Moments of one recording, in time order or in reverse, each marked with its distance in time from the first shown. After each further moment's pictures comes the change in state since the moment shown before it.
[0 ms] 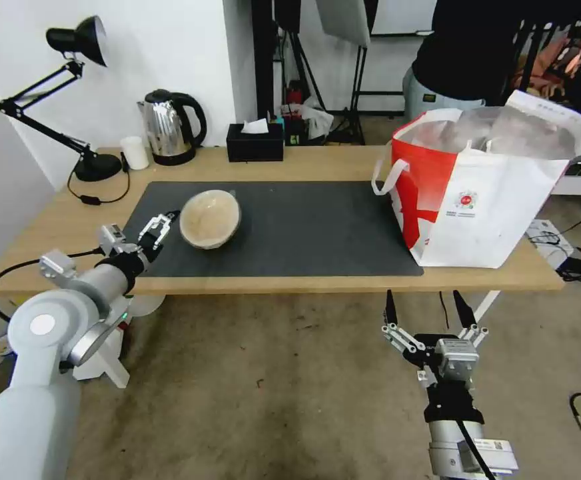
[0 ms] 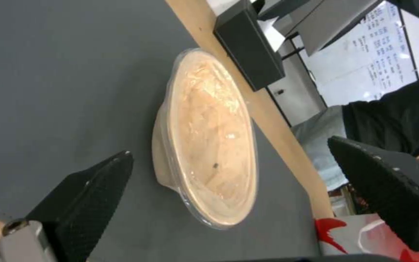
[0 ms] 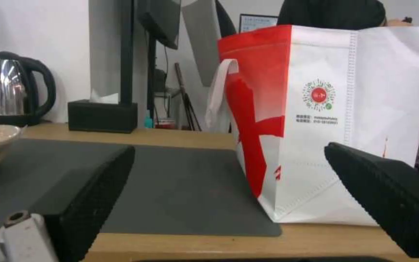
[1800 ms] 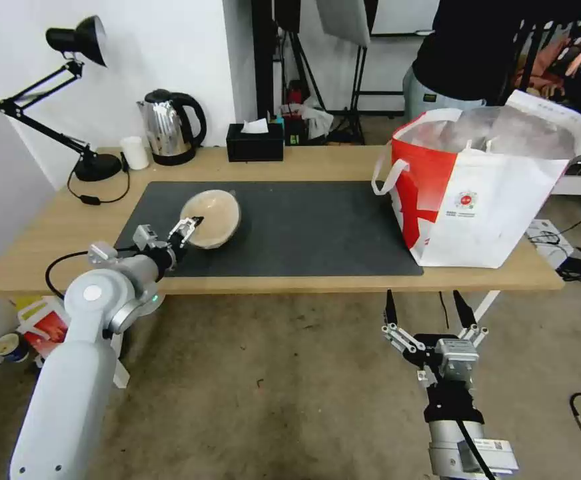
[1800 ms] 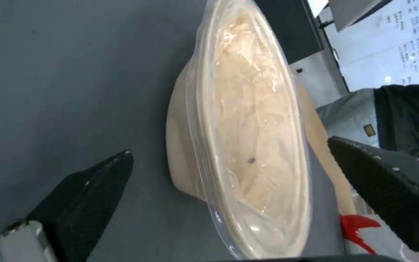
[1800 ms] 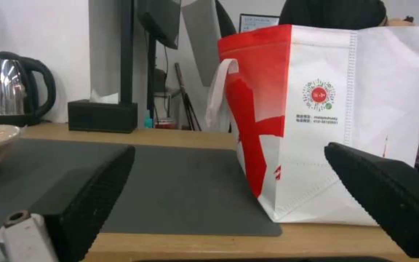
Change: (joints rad) left arm -0.144 -0.015 0.131 0.215 0.022 -0.002 -0.006; right arm 0.000 0.000 0.000 0.000 0.000 0.000 0.000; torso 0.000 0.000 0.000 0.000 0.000
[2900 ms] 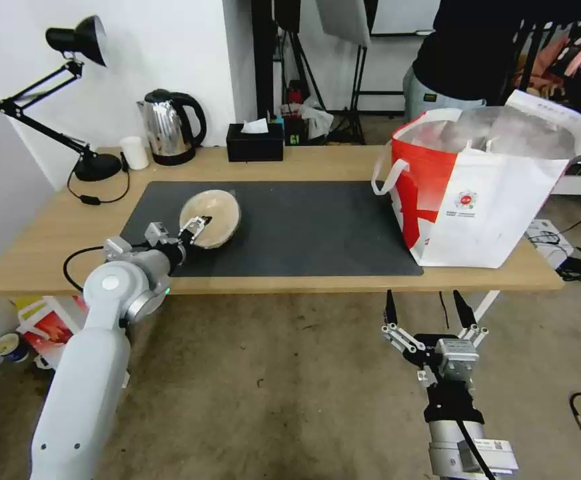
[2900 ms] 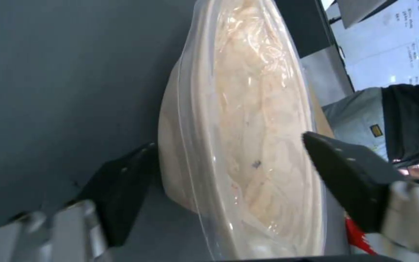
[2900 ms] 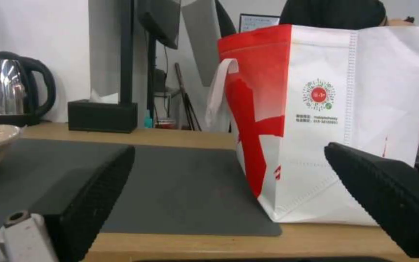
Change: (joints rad) left arm -0.047 -0.019 0.043 0.058 0.016 -0.020 -0.008; right arm 0.000 0.000 0.000 0.000 0.000 0.000 0.000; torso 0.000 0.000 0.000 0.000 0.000
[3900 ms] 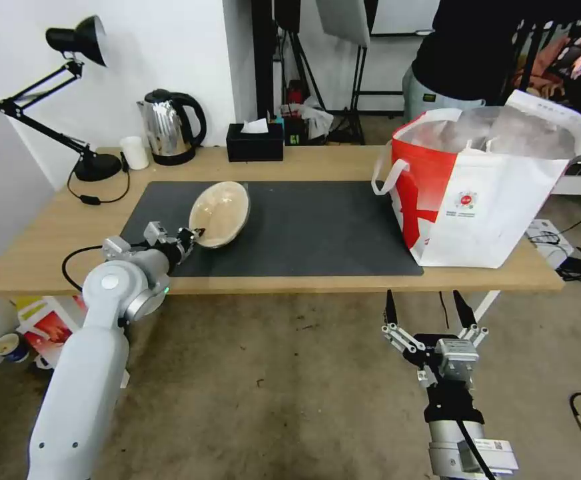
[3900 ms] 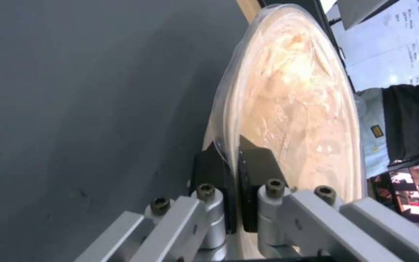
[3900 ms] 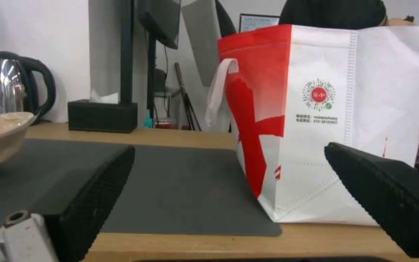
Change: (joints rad) left arm 0.000 0.016 0.001 0.005 -0.003 -0.006 0.010; right arm 0.000 0.000 0.000 0.000 0.000 0.000 0.000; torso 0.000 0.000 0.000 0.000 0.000
